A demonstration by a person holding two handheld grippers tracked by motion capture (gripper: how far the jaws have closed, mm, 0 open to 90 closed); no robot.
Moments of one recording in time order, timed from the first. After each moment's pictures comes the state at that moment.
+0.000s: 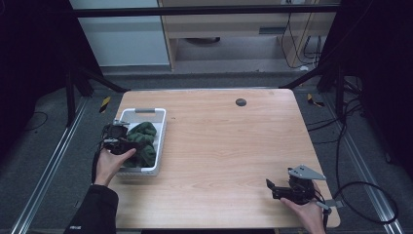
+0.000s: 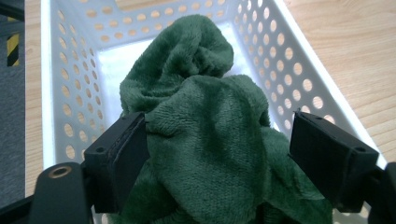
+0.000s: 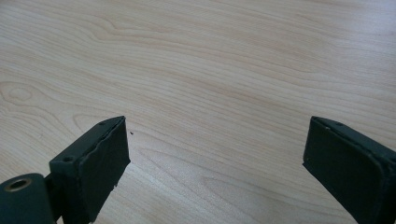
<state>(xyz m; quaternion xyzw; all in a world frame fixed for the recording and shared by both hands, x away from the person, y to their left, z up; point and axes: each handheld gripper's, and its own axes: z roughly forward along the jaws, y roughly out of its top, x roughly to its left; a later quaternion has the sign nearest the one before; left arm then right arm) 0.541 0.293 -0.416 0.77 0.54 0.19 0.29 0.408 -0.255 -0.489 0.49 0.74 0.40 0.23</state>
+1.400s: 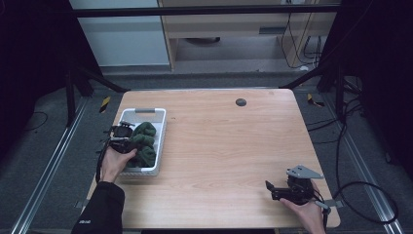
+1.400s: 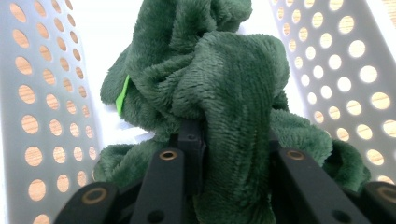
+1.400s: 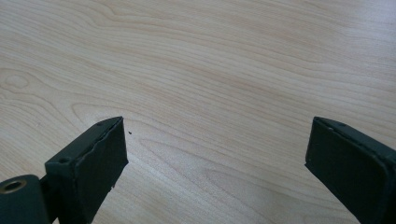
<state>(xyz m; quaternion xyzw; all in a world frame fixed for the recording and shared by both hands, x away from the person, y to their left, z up) 0.556 0.289 -0.433 0.77 0.58 0.14 0.22 0.410 -0.254 -0.491 0.48 0.75 0.39 0.22</state>
